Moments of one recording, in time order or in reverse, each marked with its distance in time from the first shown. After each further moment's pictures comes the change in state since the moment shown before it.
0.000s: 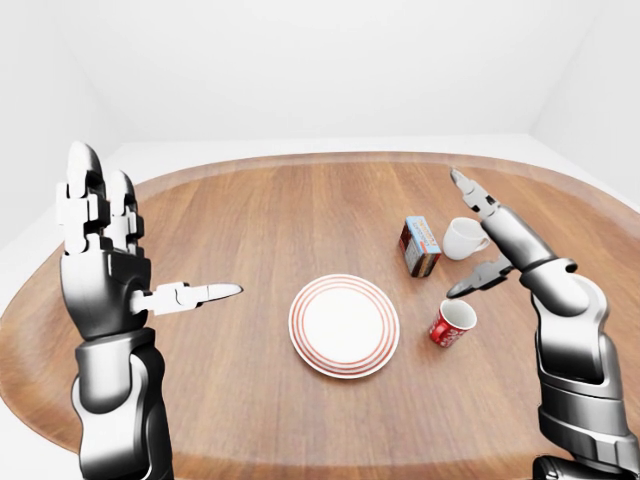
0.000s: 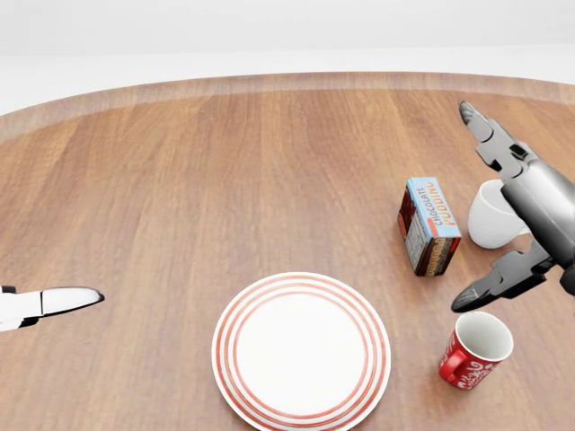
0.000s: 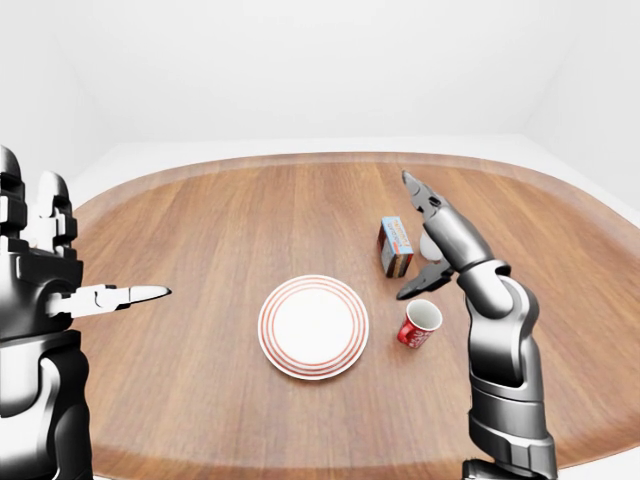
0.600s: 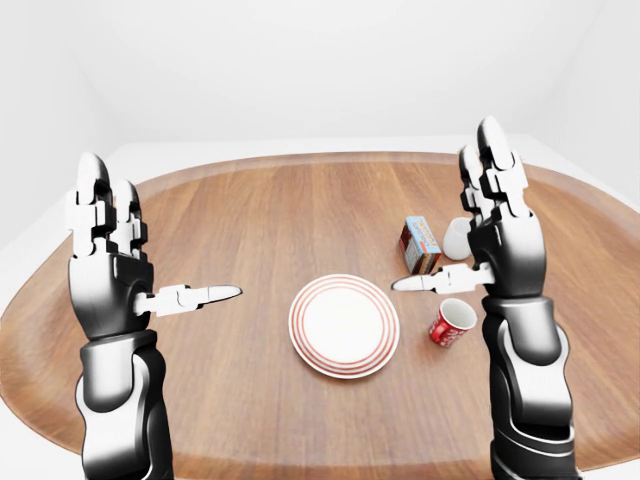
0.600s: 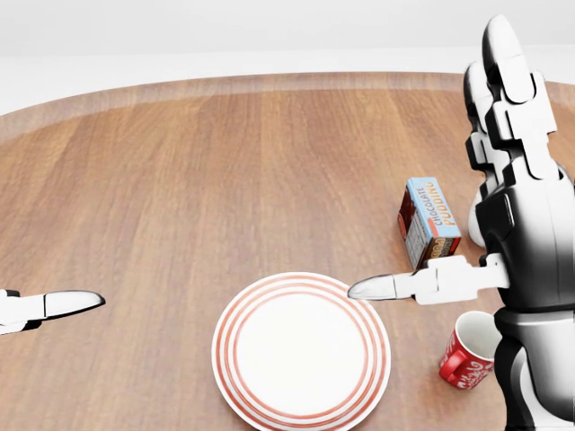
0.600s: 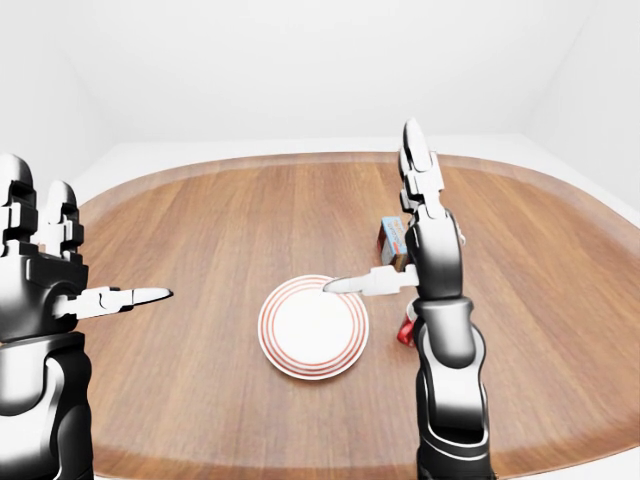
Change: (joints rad) left arm 0.013 -0.004 0.005 0.030 0.000 0.000 -0.005; right arm 0.152 0.286 0.164 -0.363 0.431 0.000 -0.417
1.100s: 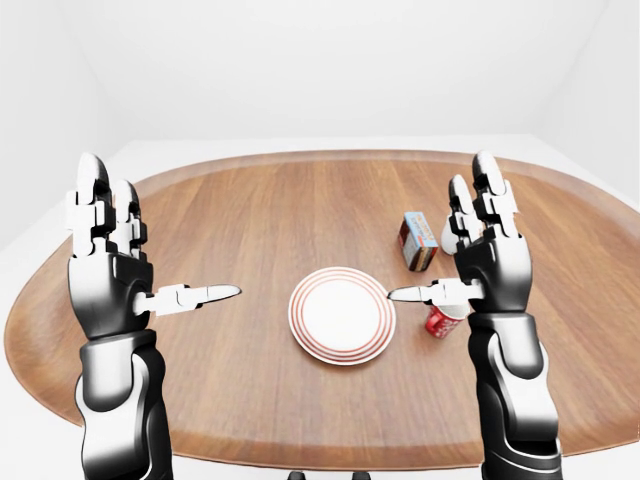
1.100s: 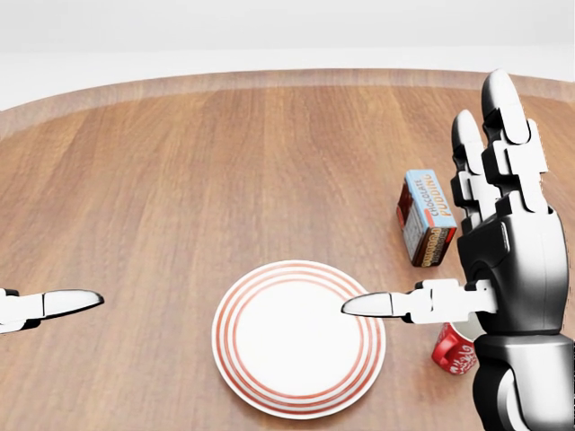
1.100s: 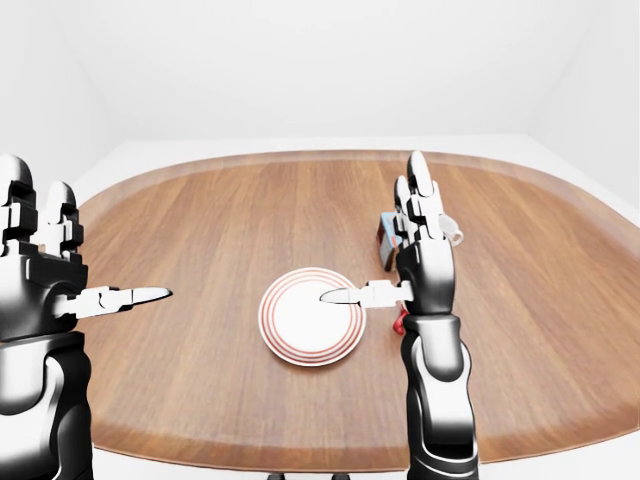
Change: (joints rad) left arm -0.002 0.003 0.003 0.006 -0.004 0.000 0.001; right arm 0.082 0.063 0.019 0.026 0.122 0.000 -0.051
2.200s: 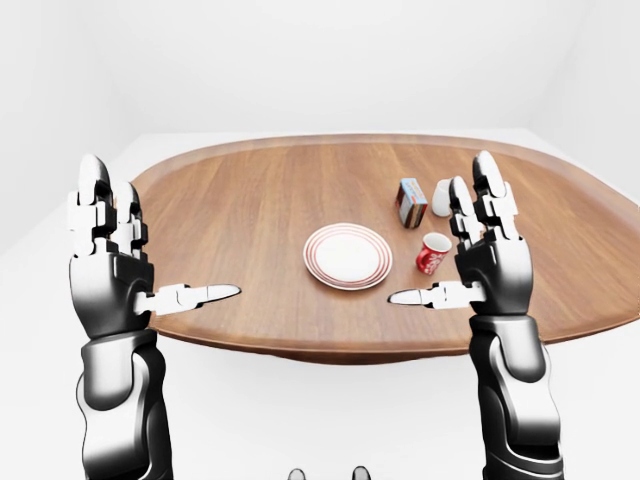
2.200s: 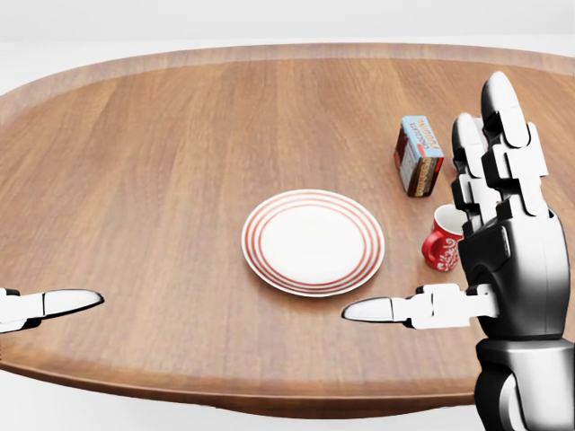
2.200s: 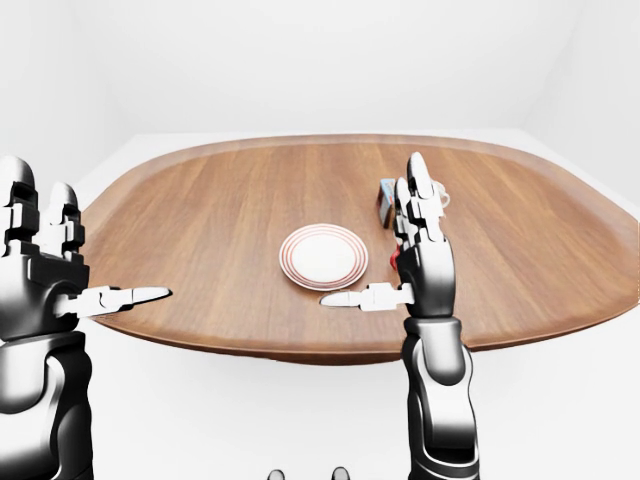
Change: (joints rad) left arm -0.001 0.001 0.000 0.010 -0.010 0.000 0.003; right arm 0.015 0.003 0.000 -0.013 -0.010 0.000 0.012
